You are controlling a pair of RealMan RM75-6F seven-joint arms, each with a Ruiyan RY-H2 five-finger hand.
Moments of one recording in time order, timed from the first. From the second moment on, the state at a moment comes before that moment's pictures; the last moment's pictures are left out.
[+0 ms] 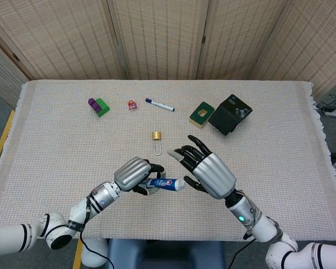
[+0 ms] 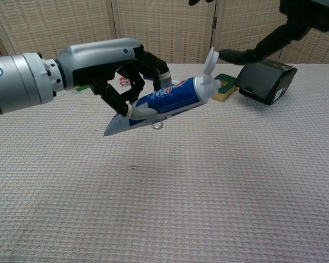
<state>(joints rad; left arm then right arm) -0.88 -1.41 -0.15 -1.67 1.47 0.93 -0.19 0.60 -1.33 0.19 -1.85 -1.68 1.25 -0.30</state>
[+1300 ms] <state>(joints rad) -0.81 -1.64 -0.08 -1.34 1.20 0.90 0.33 0.36 -1.15 0.09 -1.73 -1.66 1.47 -0.13</state>
